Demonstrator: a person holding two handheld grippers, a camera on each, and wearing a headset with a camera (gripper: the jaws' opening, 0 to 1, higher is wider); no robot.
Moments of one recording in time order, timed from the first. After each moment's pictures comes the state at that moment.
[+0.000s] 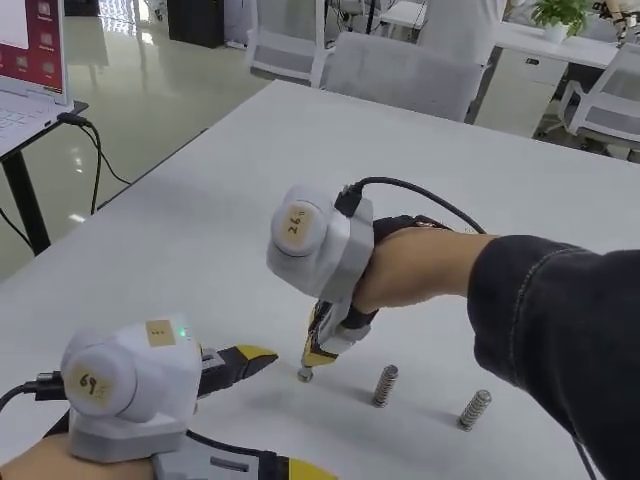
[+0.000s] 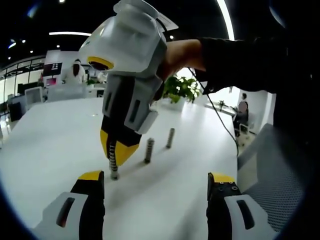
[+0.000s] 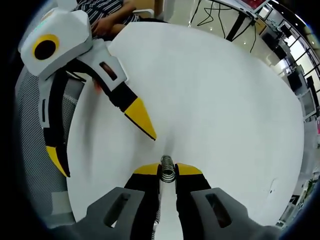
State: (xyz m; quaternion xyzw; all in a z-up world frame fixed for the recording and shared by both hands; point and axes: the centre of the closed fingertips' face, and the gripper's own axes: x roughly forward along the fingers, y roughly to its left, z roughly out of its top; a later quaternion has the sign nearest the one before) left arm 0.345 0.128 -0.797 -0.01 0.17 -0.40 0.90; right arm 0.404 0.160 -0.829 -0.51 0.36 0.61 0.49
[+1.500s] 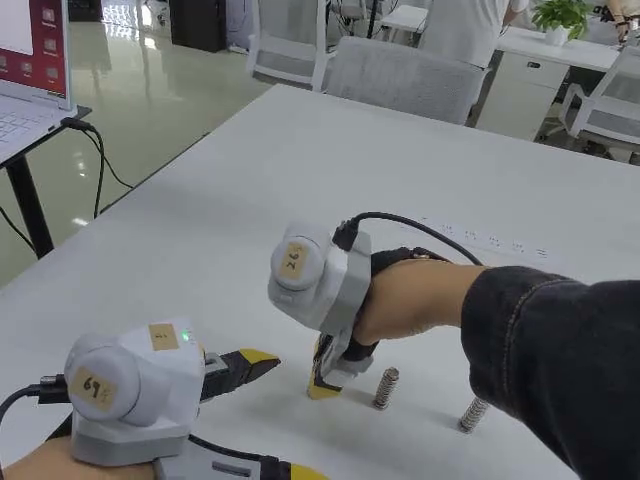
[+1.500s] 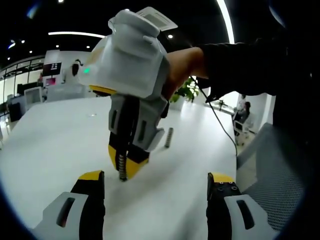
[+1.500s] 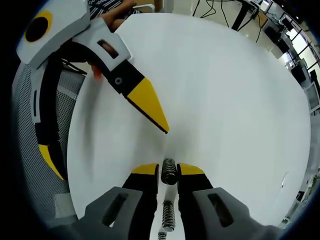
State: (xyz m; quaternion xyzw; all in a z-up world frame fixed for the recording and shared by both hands) left arm 0.343 0.126 -0.797 -0.01 0.18 -0.40 0.90; right arm 0.390 0.147 -0.852 -0.50 0.38 0.61 0.48
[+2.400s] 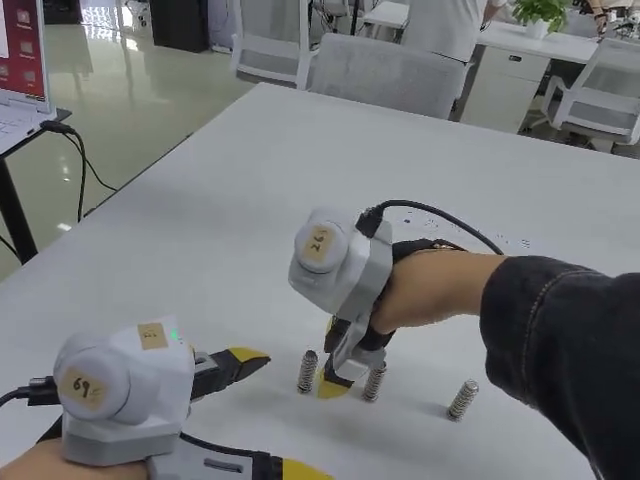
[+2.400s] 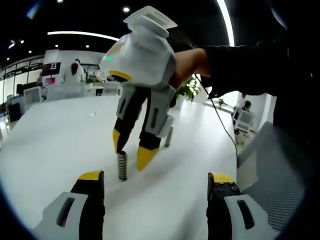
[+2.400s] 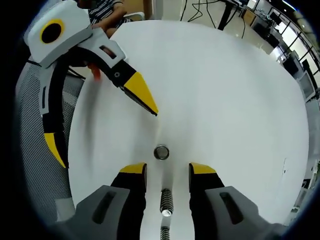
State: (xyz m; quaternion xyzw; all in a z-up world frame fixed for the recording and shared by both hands) left arm 0.343 0.125 -0.799 -0.01 0.18 -0.40 0.90; right arm 0.404 0.125 -0.837 -0.46 0.38 0.60 0.52
